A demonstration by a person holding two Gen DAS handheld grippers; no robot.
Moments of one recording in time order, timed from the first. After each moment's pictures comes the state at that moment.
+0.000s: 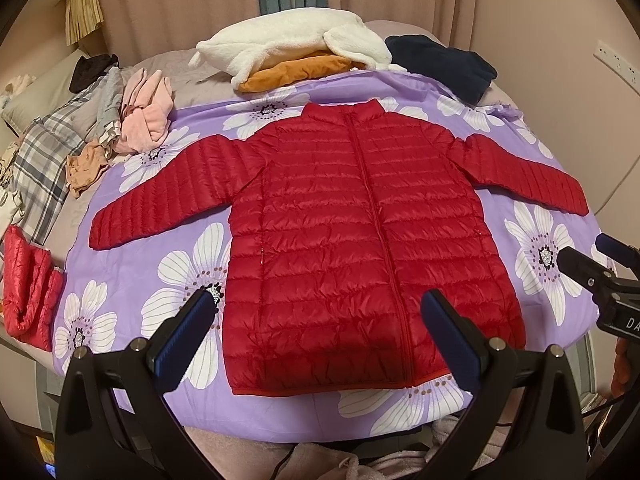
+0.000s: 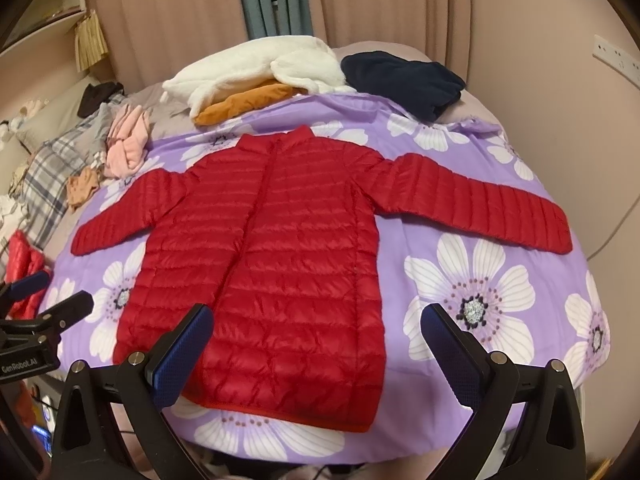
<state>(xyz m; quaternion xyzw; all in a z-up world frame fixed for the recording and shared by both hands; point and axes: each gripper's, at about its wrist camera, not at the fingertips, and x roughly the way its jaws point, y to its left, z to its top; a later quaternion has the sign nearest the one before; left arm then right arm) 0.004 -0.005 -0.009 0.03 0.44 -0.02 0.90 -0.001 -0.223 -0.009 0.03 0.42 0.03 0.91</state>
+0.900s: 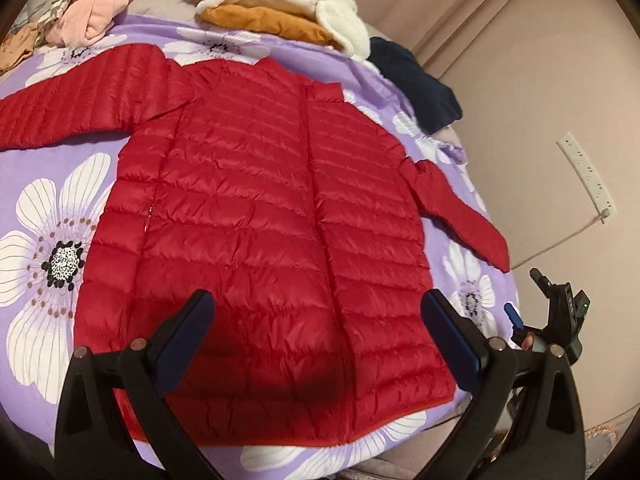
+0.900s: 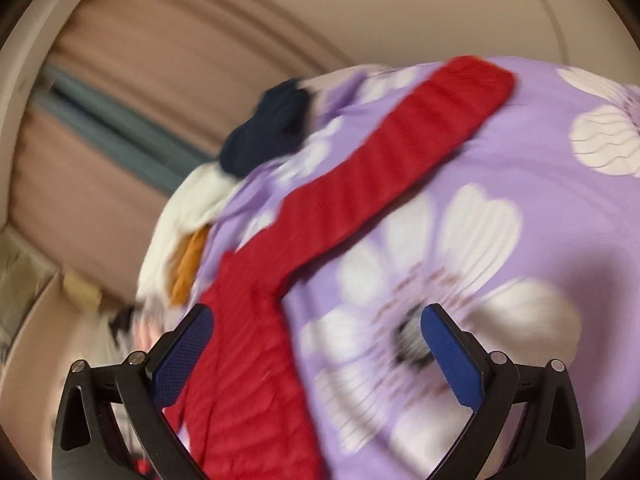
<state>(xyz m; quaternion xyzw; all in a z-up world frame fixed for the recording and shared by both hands) 0.058 0.012 -0.093 -0.20 0.46 -0.15 0.85 0.016 -0.449 -0.132 0.45 0.26 -0.02 0.86</state>
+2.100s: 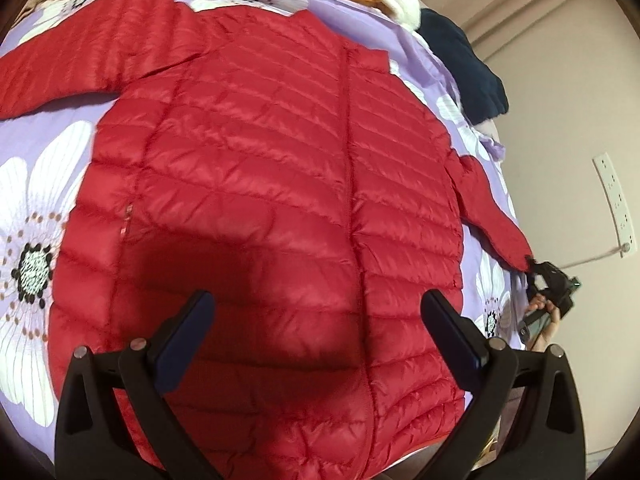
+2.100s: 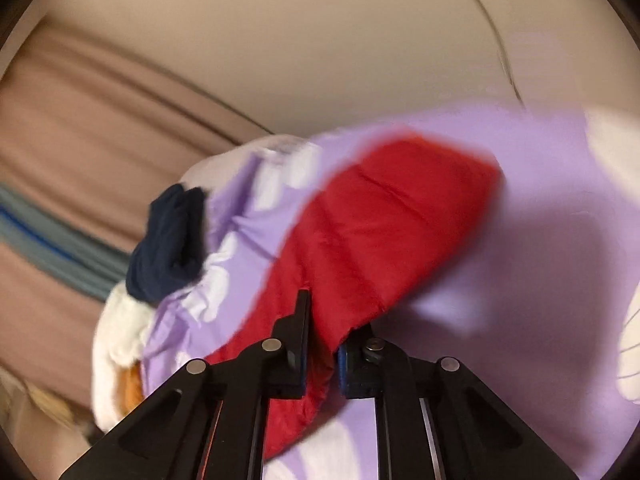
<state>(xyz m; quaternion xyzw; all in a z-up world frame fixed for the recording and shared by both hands) 0.127 0.018 -0.127 -0.23 0.52 -0.12 0.81 0.109 -0.561 -0.149 0.46 0.21 -0.16 0.84</state>
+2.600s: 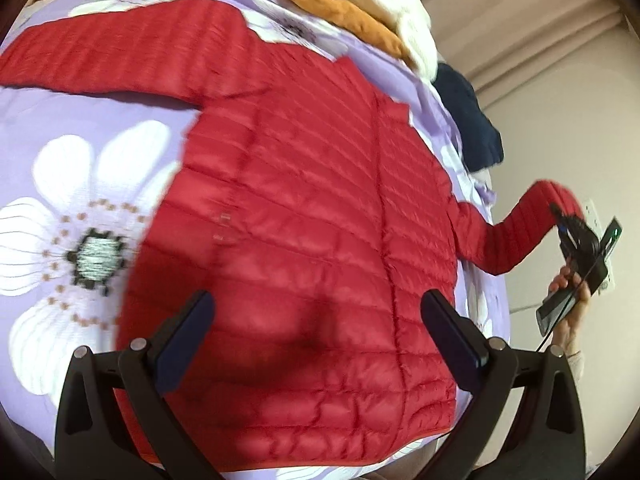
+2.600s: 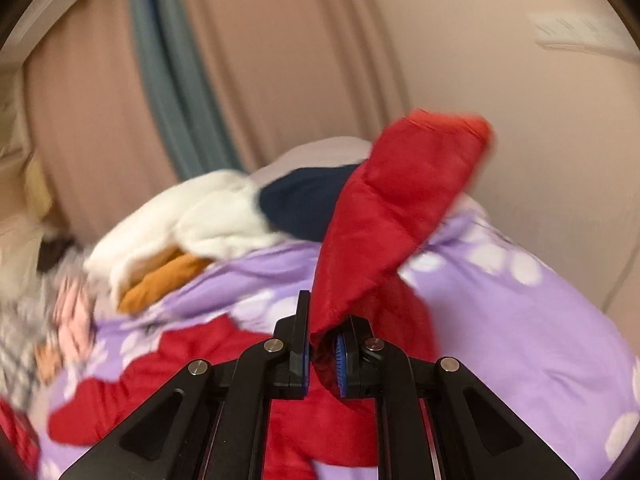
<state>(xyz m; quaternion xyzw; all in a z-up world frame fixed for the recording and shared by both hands) 0.090 0.092 -0.115 -0.30 0.48 -0.10 0.82 0.178 -0.336 0.001 0.13 0.22 -0.03 0.97</state>
